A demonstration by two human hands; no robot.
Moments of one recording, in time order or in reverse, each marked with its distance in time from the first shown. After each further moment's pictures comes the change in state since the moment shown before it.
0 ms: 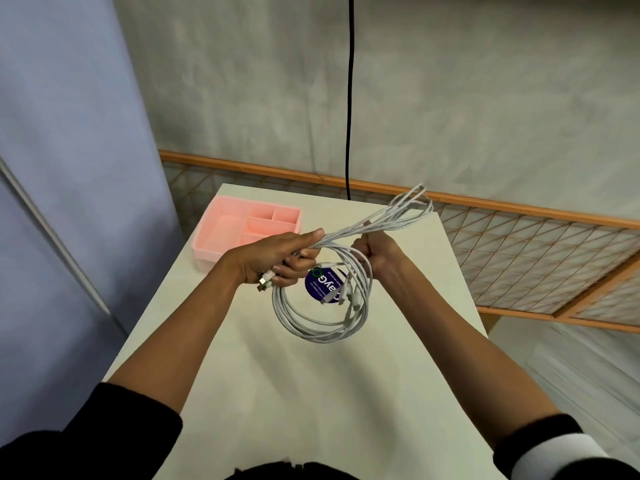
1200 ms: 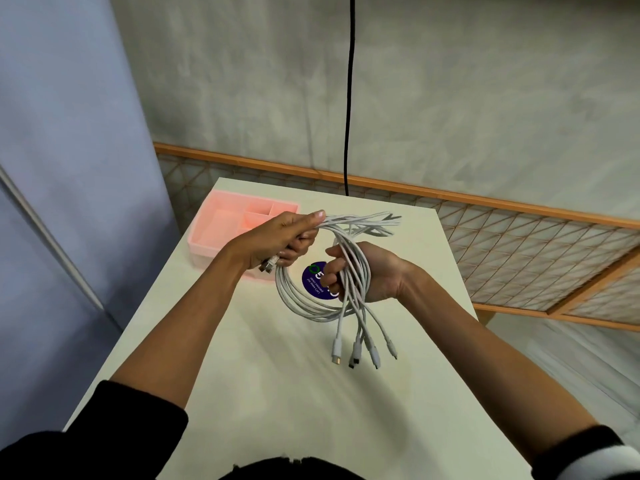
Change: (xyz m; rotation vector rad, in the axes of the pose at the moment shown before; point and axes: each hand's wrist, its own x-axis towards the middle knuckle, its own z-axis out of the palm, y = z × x) left_hand 0.003 0.013 0.005 0.289 0.279 0.159; right_hand -0.040 0.008 -0.008 -0.460 -0.536 0.495
